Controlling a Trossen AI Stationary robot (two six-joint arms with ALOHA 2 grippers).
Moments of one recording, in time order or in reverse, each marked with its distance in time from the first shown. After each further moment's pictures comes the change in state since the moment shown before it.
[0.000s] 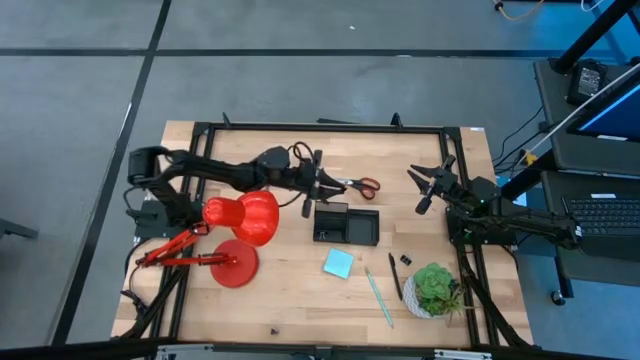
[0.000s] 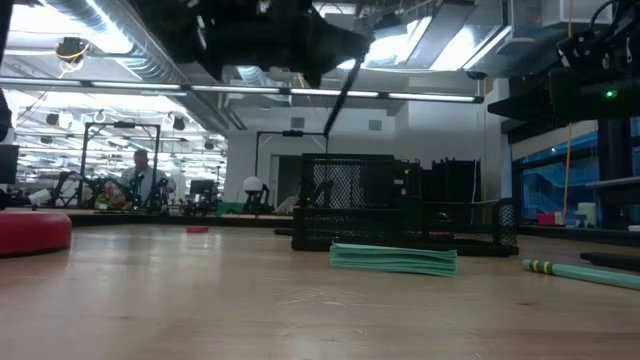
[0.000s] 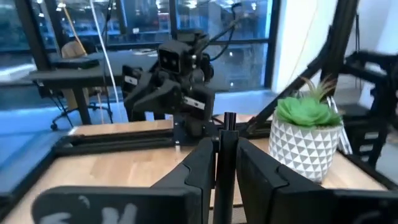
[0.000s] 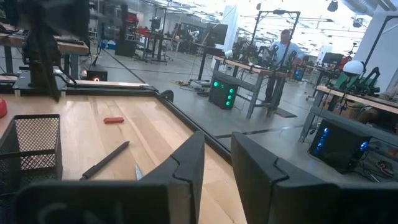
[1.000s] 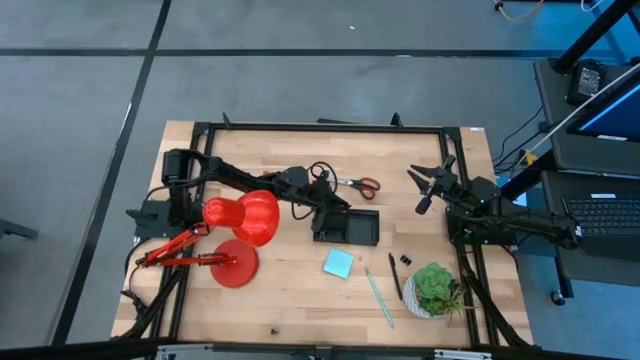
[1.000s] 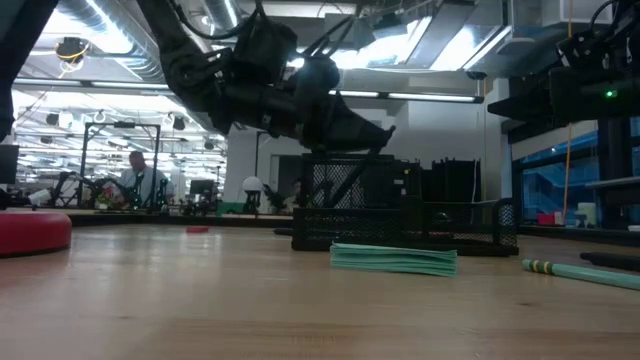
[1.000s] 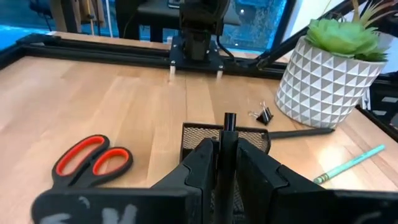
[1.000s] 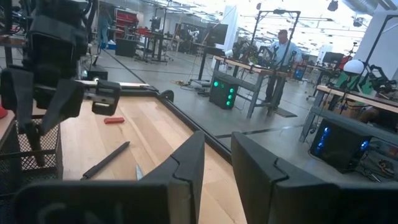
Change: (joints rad) left arm -0.041 0.255 -0.001 0.039 -0.072 -0.092; right arm 0.000 0.000 0.000 -0.001 0.000 0.004
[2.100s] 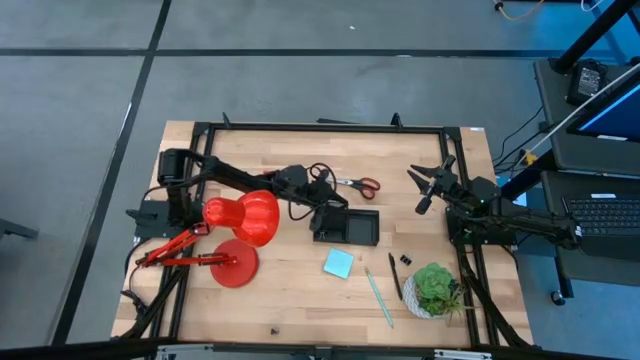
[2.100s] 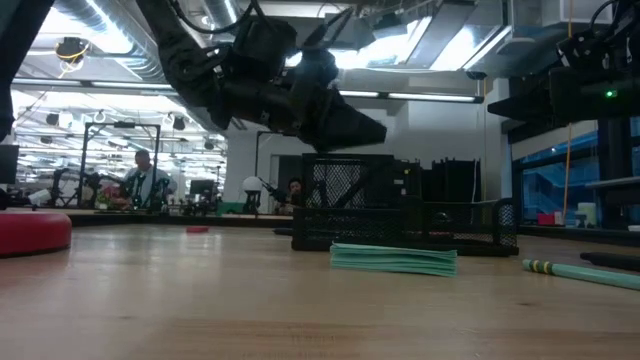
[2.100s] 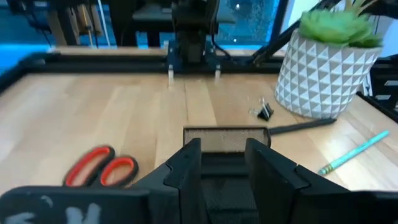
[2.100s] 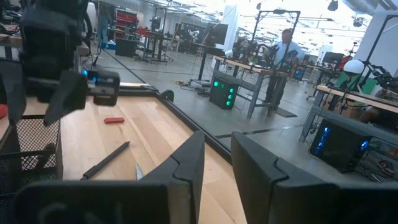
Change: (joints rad) left arm 0.002 -0.034 0.000 -0.029 0.009 0.101; right arm 0.000 0.000 0.000 0.000 0.000 0.000
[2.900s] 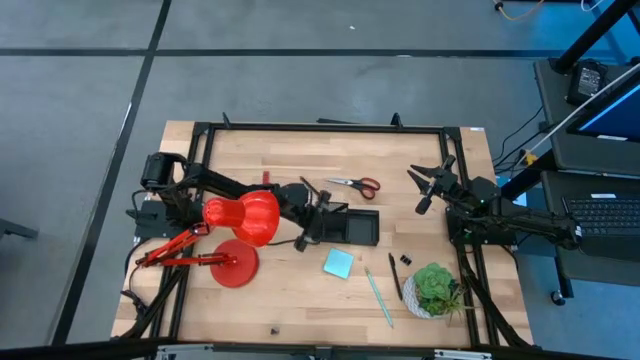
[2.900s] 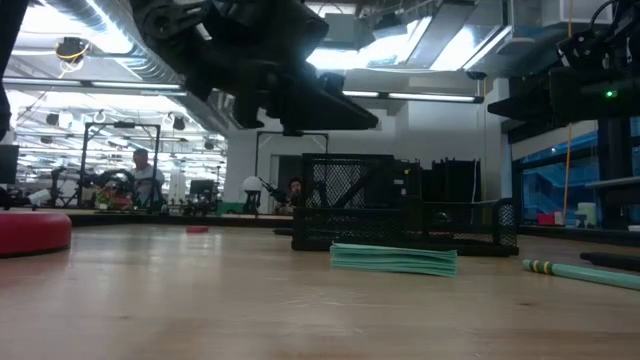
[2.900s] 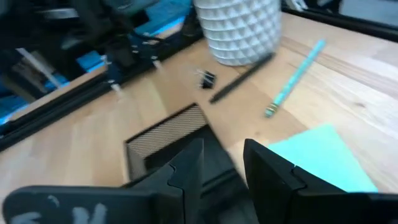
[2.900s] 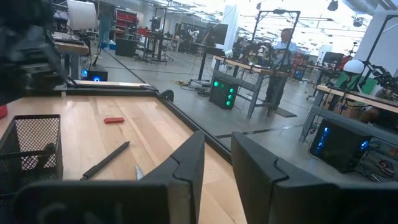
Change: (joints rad) left arm -0.151 -0.104 0.000 -0.282 -0.008 0.471; right arm 0.000 0.000 0.000 0.000 0.000 0.000
